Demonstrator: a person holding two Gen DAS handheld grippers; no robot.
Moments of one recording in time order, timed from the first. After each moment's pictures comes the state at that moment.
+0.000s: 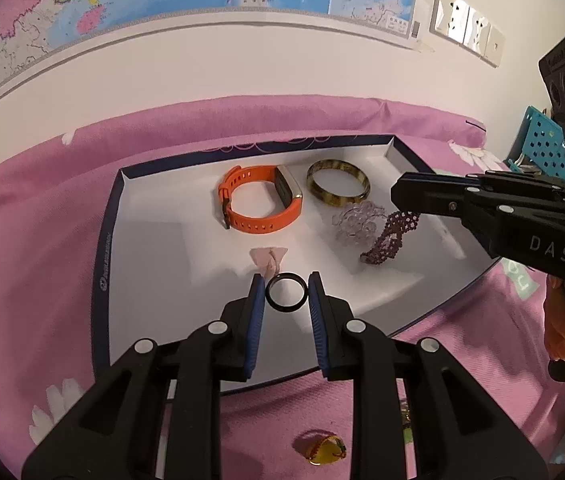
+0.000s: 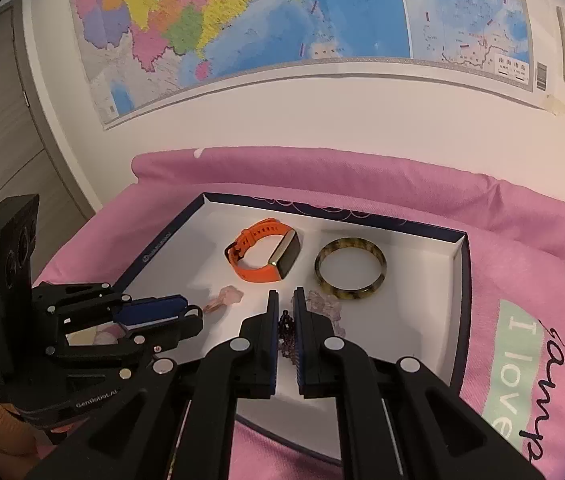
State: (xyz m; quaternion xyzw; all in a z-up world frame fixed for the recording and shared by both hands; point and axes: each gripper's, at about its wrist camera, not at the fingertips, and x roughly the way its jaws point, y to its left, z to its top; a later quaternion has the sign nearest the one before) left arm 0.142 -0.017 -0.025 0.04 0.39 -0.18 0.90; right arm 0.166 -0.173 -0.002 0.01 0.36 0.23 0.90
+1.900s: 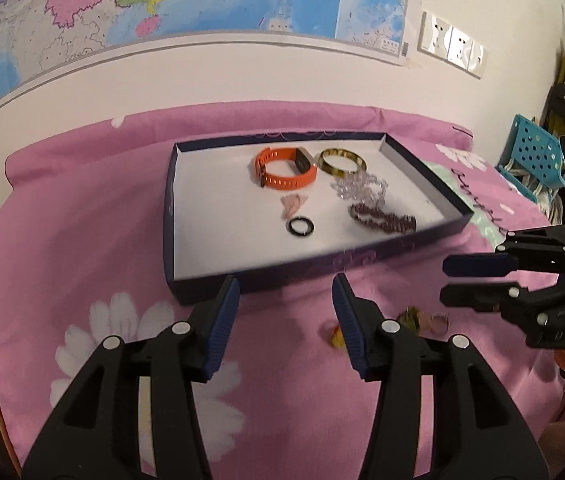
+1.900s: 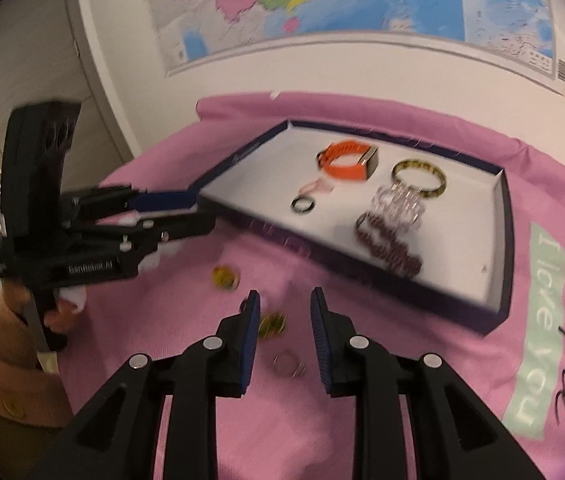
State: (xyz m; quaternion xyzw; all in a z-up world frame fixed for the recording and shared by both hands) left arm 0.066 0.035 -0.020 0.03 0.36 -0.17 0.92; right arm 0.055 -0.149 -0.028 -0.05 0.38 0.29 0.88
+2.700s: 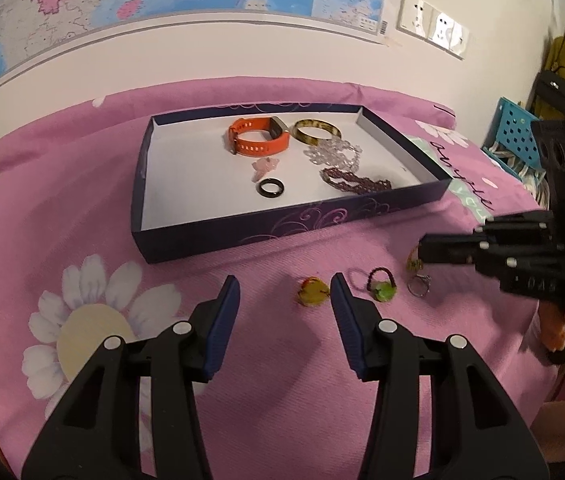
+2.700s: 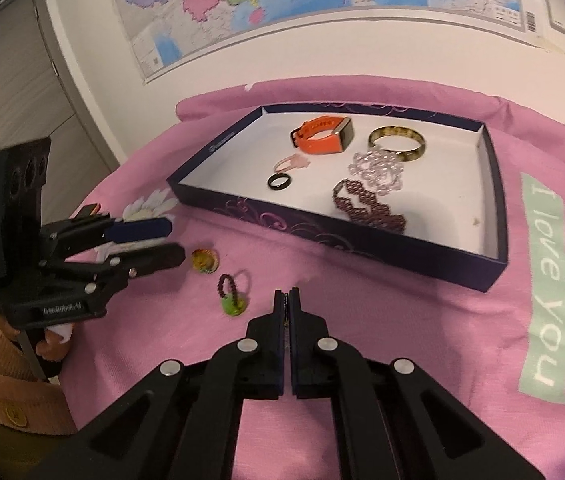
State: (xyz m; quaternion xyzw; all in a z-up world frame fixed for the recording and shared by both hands) left arm 0.047 0.024 -0.037 0.03 0.38 -0.20 0.90; right arm 0.060 -0.170 -0.046 0.00 0.40 0.27 0.88
